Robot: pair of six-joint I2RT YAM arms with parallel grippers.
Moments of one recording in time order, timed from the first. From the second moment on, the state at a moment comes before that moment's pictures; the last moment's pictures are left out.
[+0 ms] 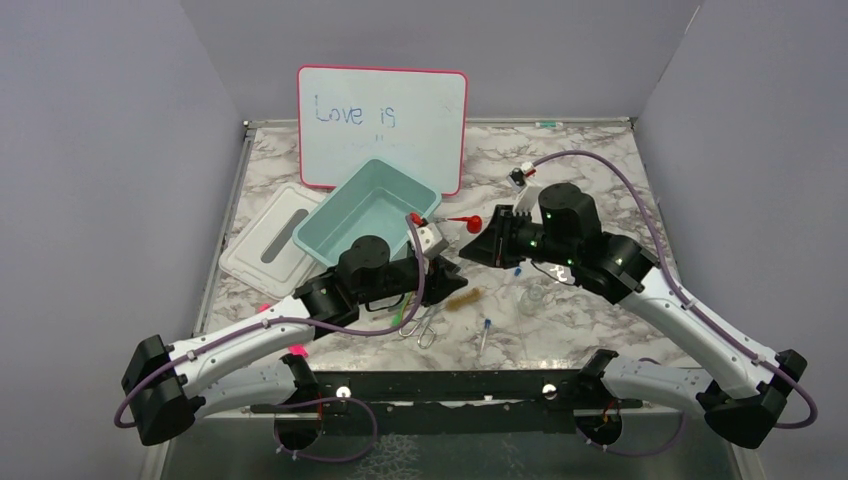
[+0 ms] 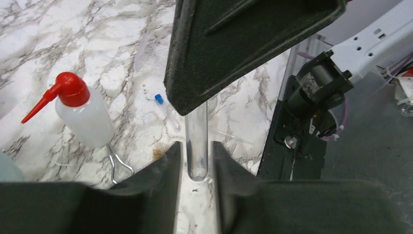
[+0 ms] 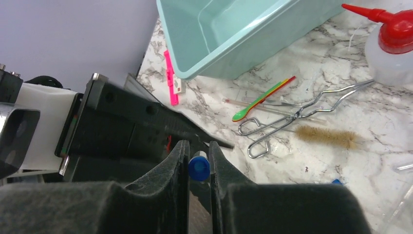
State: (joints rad) left arm -0.97 1.00 0.71 0.13 0.27 -0.16; right arm 0.77 1.04 1.12 -0.53 -0.22 0.68
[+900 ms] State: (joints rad) left arm -0.97 0.86 0.81 -0.11 -0.02 -0.25; right arm 0.45 1.20 0.84 -0.26 0.61 0.41
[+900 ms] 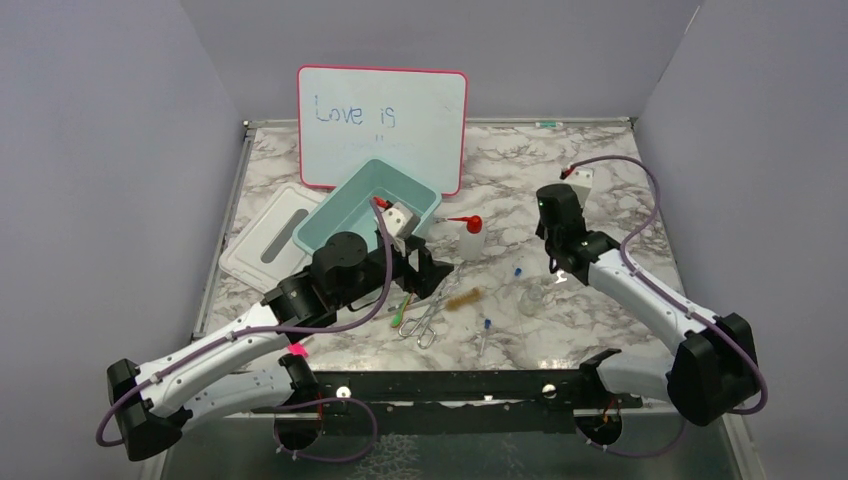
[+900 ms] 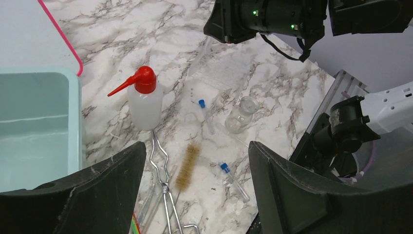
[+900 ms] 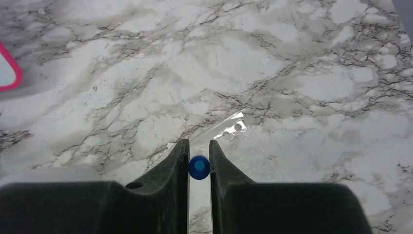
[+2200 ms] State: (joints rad) left arm -0.97 0.90 0.81 -0.08 0.01 -0.25; right arm 0.45 1.29 0.70 -0.05 0.66 0.52
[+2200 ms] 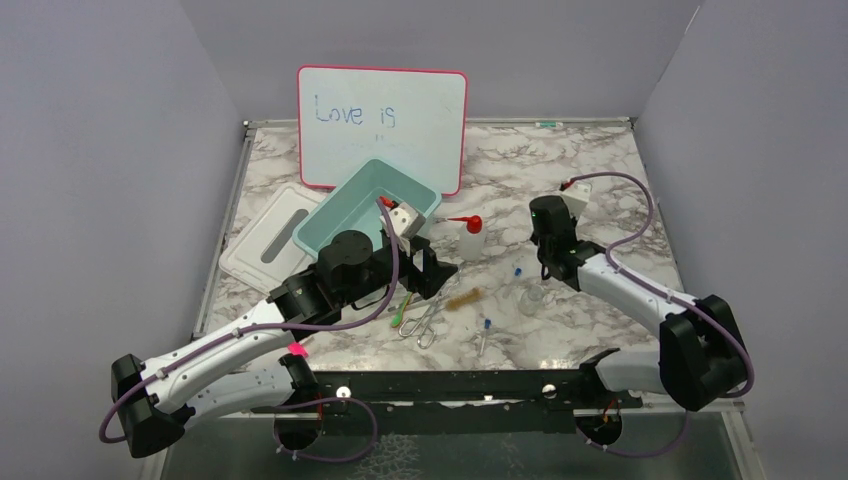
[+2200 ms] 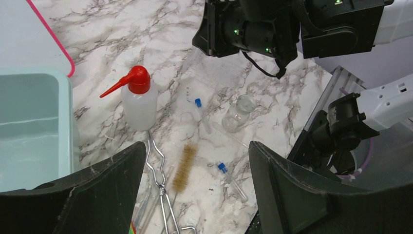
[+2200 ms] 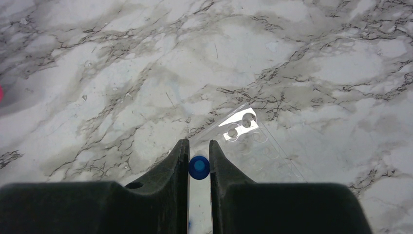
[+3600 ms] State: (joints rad) left arm -0.97 0.94 0.83 -0.10 -0.02 -0.27; right arm 0.40 1.55 0.73 0.18 0.70 0.44
